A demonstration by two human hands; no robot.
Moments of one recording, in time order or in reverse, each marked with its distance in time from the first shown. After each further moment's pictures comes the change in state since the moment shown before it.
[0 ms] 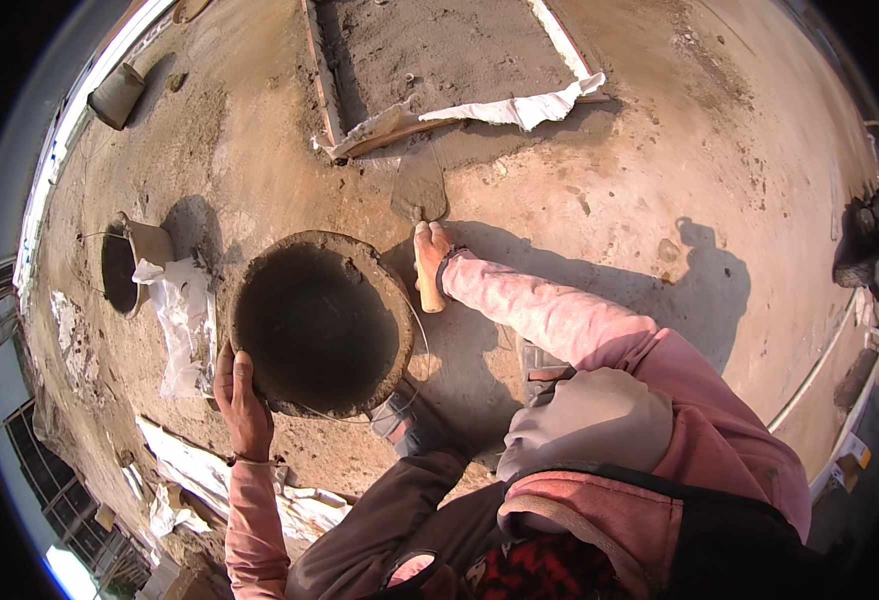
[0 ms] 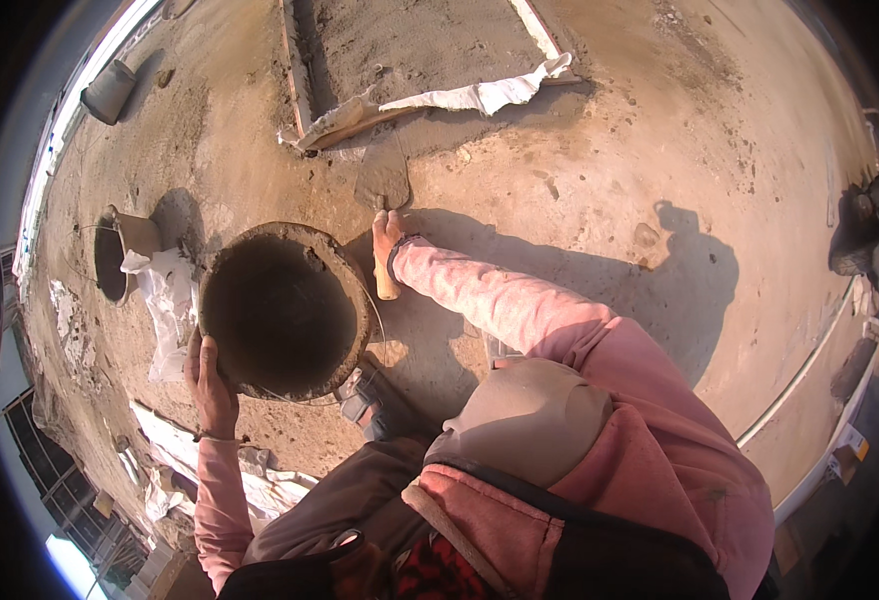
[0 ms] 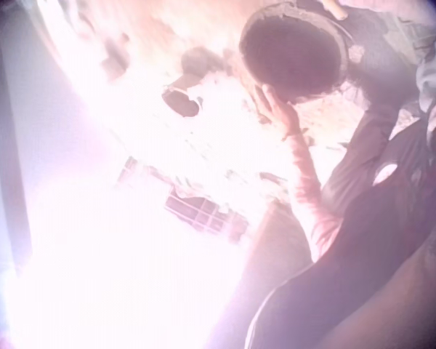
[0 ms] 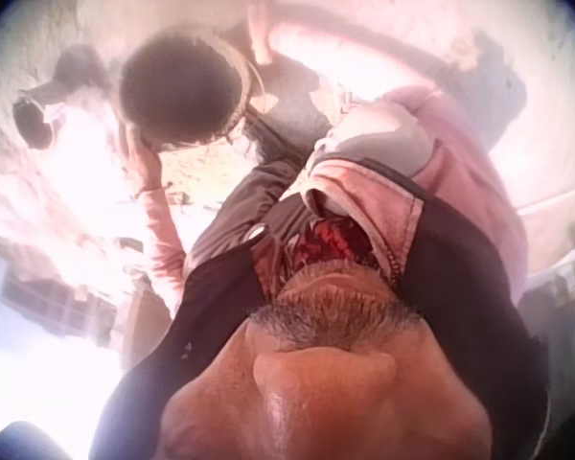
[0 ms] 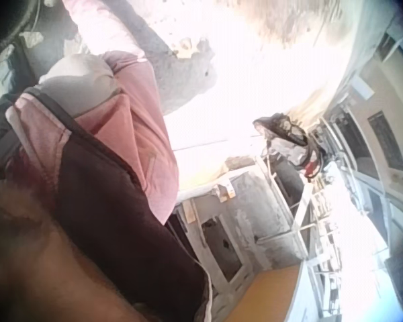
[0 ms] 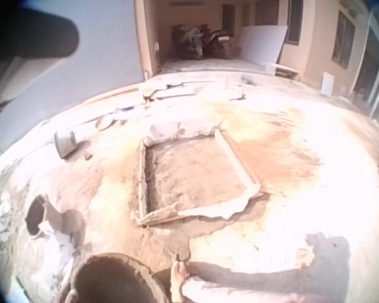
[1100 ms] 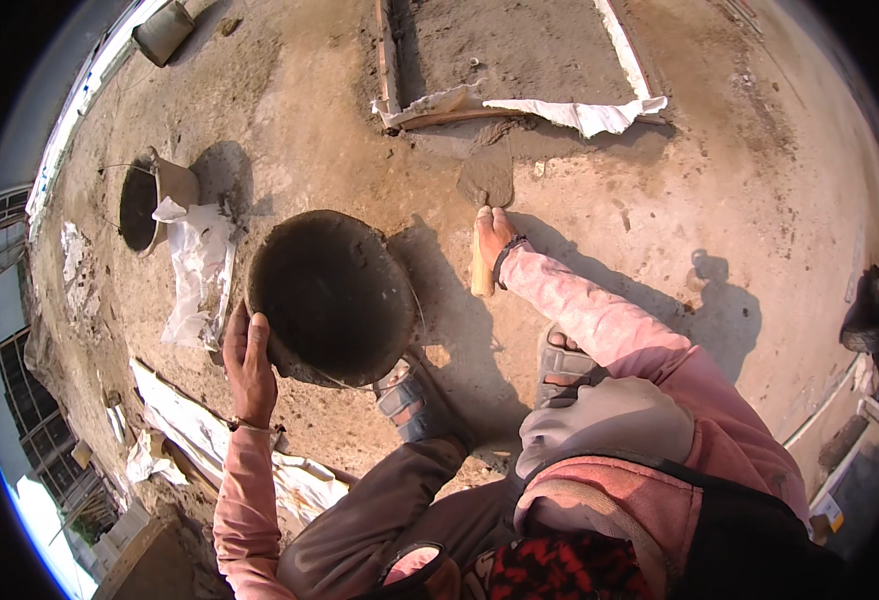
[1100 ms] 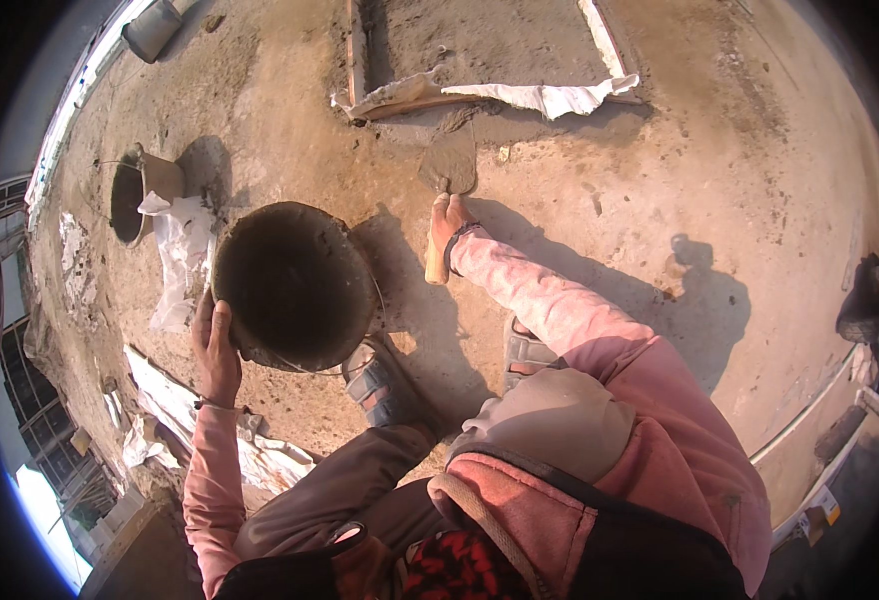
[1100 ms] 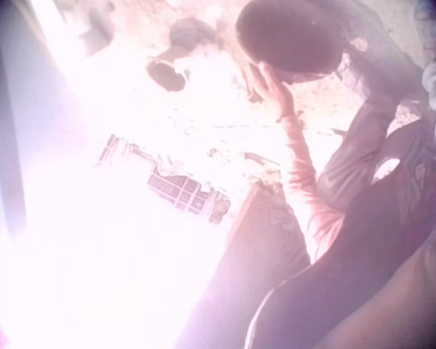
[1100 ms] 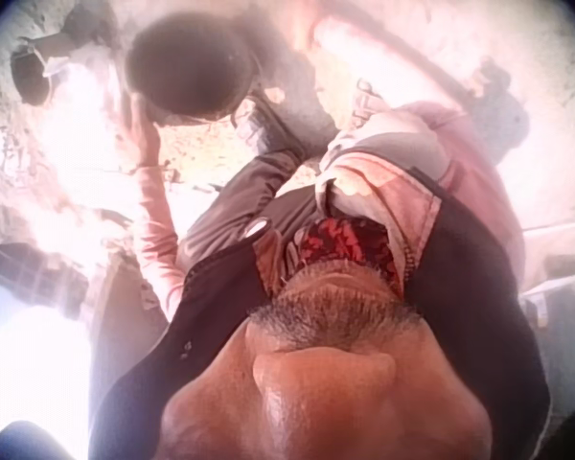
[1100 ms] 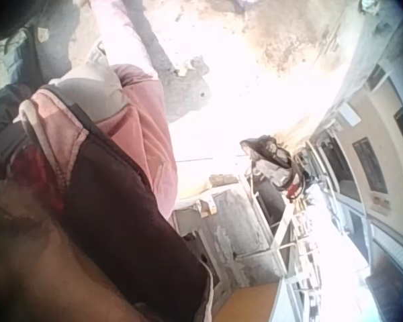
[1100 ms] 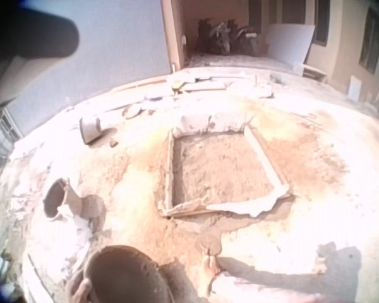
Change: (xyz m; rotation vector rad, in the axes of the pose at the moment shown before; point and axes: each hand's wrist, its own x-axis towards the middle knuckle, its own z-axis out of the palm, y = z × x) left_hand -0.005 0.013 -0.006 0.164 -0.061 0.098; right_hand 0.012 0.011 -0.018 -0.557 0.239 -0.259
